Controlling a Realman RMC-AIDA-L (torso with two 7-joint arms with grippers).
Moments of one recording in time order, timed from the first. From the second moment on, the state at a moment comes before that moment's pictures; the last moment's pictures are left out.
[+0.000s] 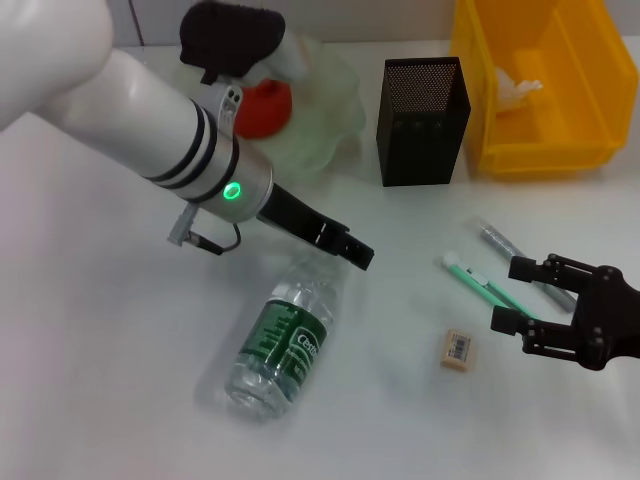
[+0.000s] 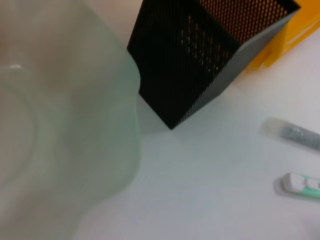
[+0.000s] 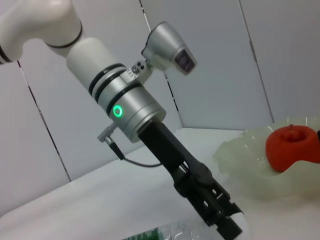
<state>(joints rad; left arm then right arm) -0.79 -2.08 1.62 0.92 2.28 1.14 -2.78 0.28 2.03 -0.74 -0.50 -1.81 -1.68 1.15</state>
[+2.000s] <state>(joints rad) -0.41 -2.07 1.21 0.80 1.44 1.39 -1.49 0.29 2.07 -0.50 -0.47 -1.80 -1.74 1.17</state>
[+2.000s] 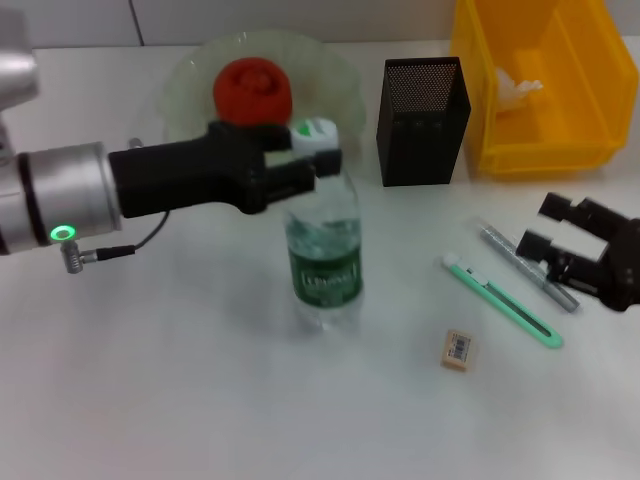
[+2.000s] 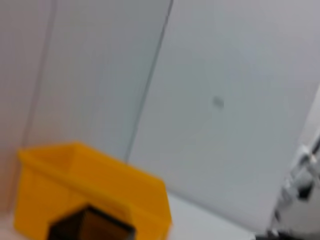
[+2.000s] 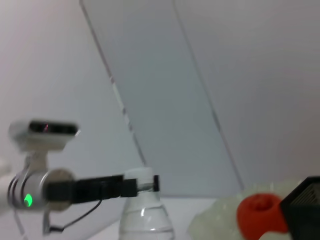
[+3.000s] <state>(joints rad) -0.46 -2.08 1.21 0.30 1.04 1.38 -0.61 0.32 2.08 -0.37 -0.34 -1.77 -1.74 1.10</state>
